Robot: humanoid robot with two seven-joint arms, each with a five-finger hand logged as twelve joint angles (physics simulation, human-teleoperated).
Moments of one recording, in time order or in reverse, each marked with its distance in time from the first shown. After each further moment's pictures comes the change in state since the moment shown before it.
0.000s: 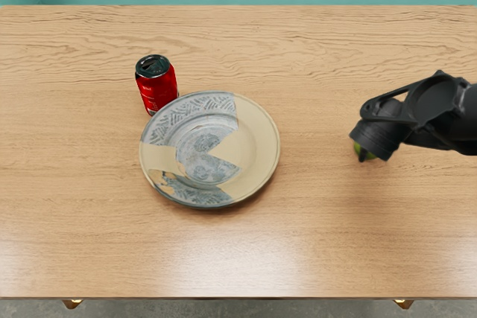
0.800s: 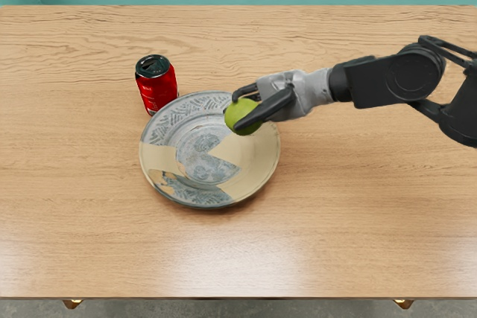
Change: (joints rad) left arm 0.000 0.000 0.000 0.000 0.000 0.000 0.000; right arm -0.455 -0.125 1.120 -0.257 0.025 0.910 0.001
